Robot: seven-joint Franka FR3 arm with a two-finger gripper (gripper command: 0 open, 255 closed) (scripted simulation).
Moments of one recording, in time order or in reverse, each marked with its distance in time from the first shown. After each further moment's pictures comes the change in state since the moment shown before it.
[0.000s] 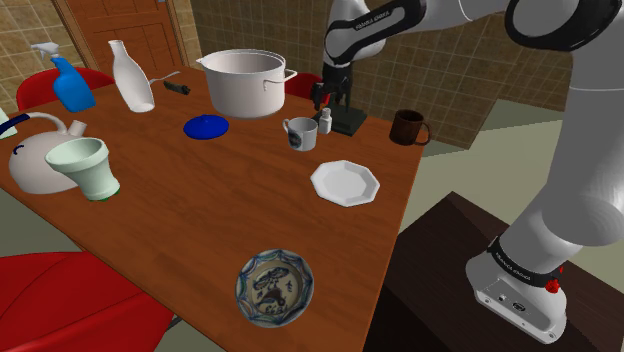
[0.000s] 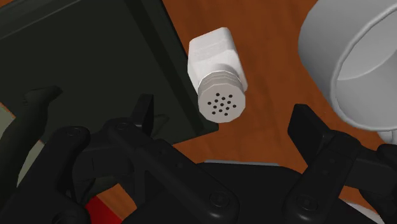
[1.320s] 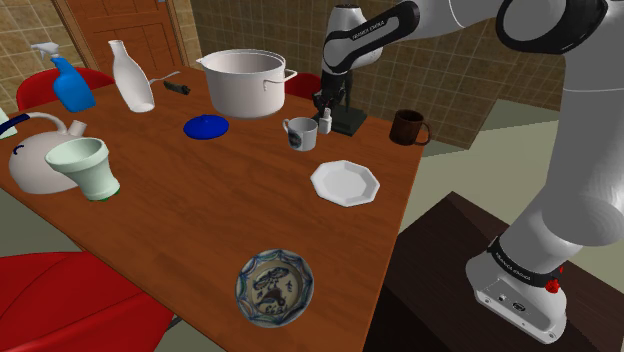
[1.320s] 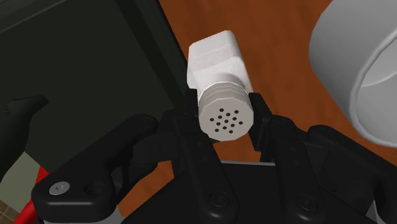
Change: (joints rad) arm -0.001 0.037 0.000 -0.006 0.000 0.043 0.000
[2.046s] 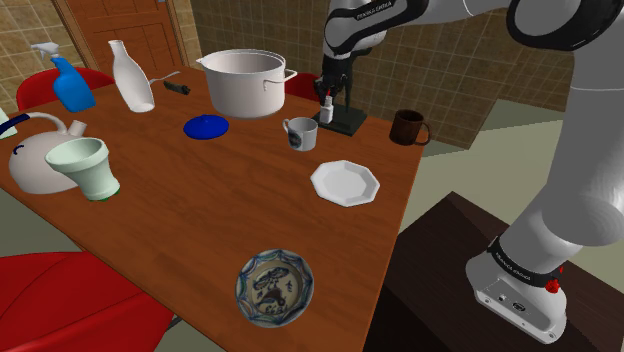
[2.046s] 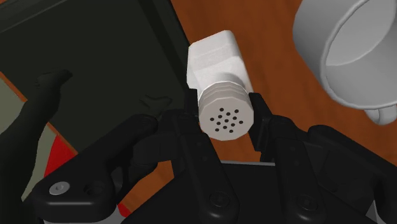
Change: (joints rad) arm -0.001 -0.044 0.000 0.057 0.001 -0.100 -0.003
